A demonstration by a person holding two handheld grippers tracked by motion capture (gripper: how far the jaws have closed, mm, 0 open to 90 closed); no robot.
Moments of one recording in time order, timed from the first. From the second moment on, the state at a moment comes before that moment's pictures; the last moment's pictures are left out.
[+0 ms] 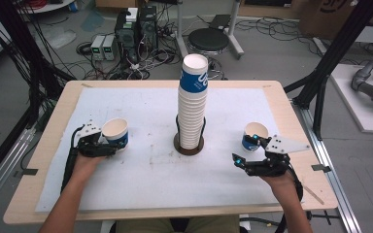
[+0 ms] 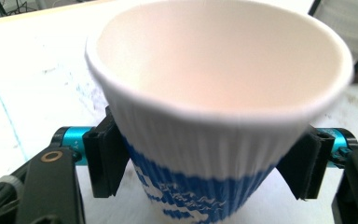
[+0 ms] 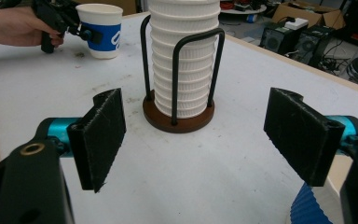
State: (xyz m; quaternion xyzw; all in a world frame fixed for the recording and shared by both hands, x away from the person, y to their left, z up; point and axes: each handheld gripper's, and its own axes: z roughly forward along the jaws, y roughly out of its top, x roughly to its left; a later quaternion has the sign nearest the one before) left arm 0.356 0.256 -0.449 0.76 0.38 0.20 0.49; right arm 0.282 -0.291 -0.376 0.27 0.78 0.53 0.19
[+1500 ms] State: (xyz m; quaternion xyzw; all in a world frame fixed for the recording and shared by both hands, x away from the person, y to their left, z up) left arm 0.290 0.289 -0.404 0.62 0.34 0.26 0.66; right arm 0.275 -0.320 -0.378 0.33 0.77 0.49 0.27
